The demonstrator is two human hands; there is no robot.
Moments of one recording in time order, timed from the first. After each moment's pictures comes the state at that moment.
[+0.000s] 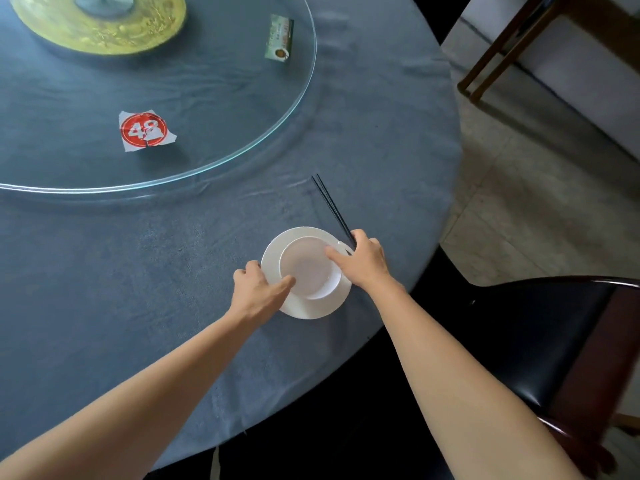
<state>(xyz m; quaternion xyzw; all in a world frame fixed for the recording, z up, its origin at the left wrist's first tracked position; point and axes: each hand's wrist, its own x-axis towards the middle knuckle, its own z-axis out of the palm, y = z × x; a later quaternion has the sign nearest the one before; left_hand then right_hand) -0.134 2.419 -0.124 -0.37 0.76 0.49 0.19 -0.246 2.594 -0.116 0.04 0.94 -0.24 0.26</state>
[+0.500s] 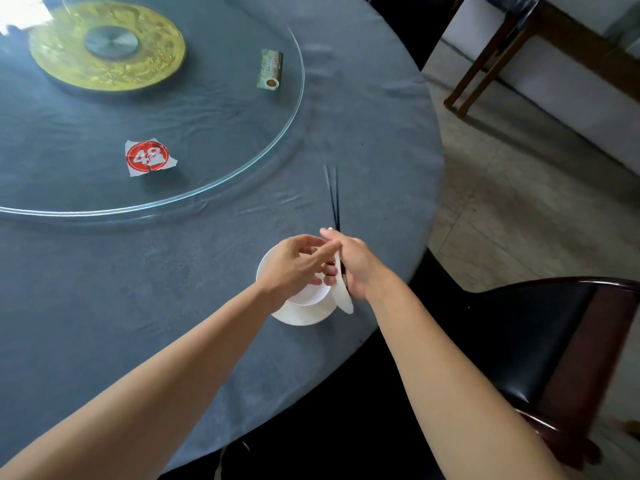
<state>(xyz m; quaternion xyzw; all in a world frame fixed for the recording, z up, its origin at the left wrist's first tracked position) -0.171 2.450 -0.029 -0.17 0.69 0.69 0.13 -0.233 2.572 -0.036 0.18 0.64 -0.64 0.40</state>
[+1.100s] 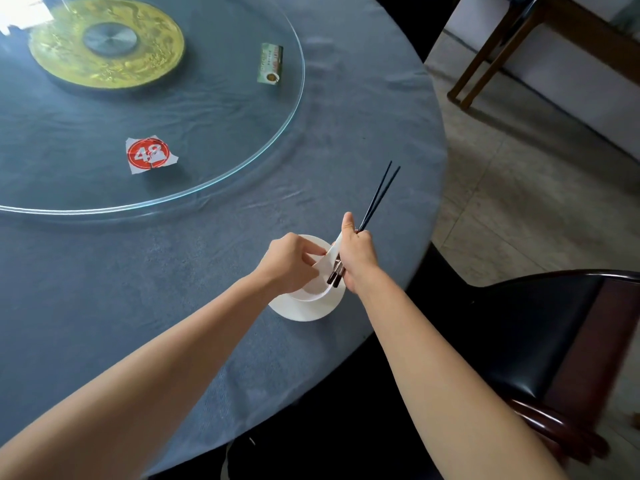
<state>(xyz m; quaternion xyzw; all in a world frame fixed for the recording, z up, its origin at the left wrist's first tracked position) -0.179 2.436 -0.033 -0.09 0.87 0.44 0.21 -0.242 2.562 -0.067 0.26 0.76 -0.56 0.20</state>
